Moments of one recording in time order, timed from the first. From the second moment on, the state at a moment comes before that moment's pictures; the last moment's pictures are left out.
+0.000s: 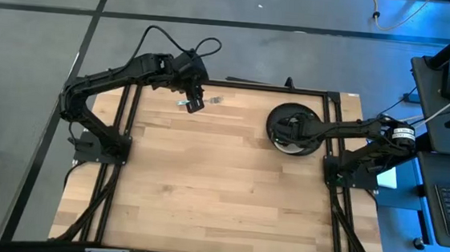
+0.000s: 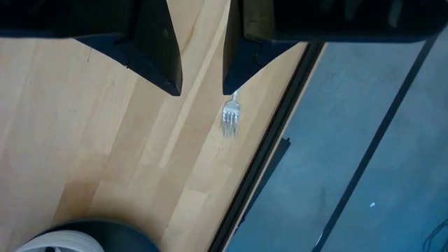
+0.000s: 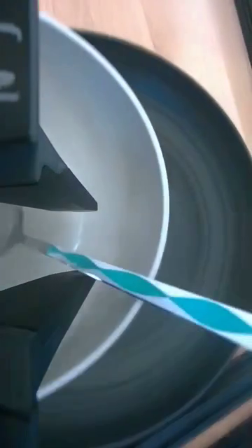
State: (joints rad) left arm 0.39 1.49 1.62 -1.05 -0.22 0.08; right arm -0.21 1.44 0.75 -0.86 0.63 1.70
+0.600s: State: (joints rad) left arm 0.39 1.49 1.62 -1.05 -0.22 0.08; right arm -0.21 1.44 0.75 -0.80 0.41 1.73
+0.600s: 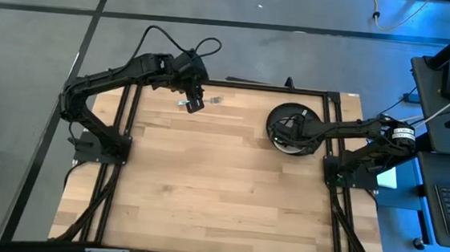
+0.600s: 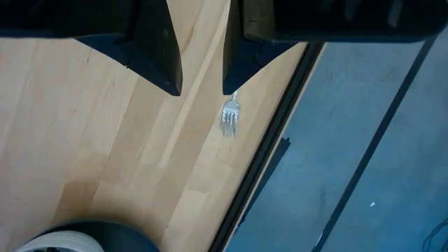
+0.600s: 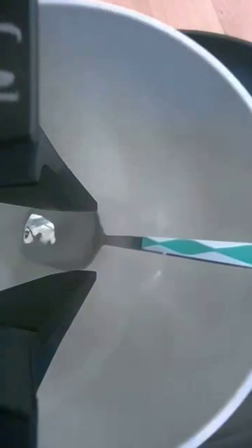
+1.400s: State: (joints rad) left arm 0.39 1.49 1.62 -1.05 -0.22 0.08; right arm -0.03 1.44 1.05 -1.00 0.49 1.64
